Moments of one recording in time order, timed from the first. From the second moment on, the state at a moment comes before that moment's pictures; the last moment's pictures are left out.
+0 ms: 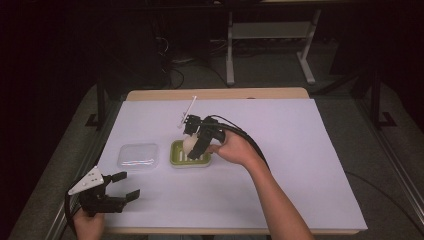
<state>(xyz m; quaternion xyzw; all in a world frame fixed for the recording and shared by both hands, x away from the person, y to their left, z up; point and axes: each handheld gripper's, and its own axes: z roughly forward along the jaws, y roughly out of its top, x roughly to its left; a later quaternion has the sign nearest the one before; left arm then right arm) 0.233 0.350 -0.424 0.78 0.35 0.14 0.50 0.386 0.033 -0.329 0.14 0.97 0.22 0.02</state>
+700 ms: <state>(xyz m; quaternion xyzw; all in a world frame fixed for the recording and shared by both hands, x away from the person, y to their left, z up) 0.232 0.350 -0.424 0.78 0.35 0.14 0.50 0.408 0.048 -0.355 0.17 0.96 0.21 0.01</state>
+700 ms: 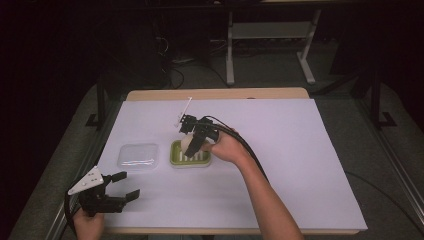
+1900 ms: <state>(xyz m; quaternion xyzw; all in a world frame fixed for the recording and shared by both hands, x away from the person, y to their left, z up) 0.232 0.351 -0.423 0.78 0.35 0.14 0.50 0.422 0.063 -0.380 0.18 0.96 0.19 0.00</state>
